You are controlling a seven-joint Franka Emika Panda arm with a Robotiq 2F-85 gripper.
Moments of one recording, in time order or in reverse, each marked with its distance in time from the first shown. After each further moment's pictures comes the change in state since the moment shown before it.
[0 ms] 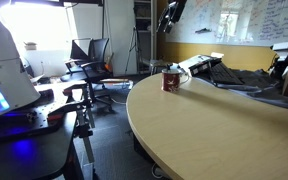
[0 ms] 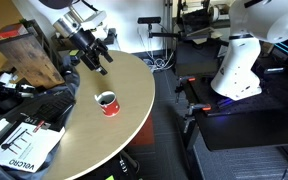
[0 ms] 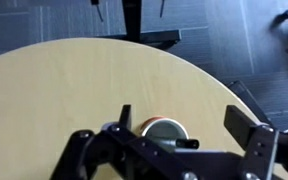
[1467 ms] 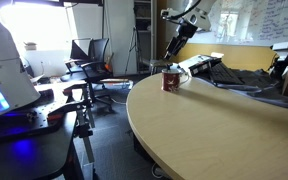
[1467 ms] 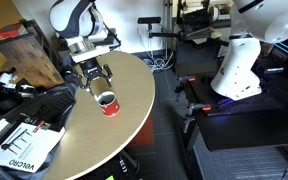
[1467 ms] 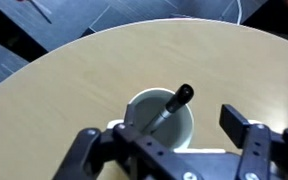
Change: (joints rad) arm -0.050 0.179 -0.053 -0.045 0.406 0.320 0.497
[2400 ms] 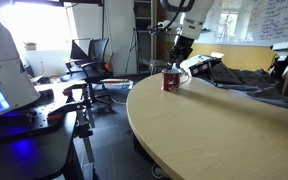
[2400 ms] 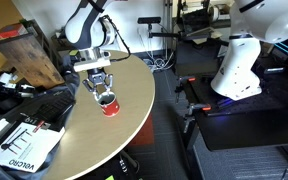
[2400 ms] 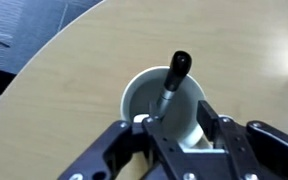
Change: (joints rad) arm 0.010 -0.023 -0.005 -0.167 0.090 0.287 0.266
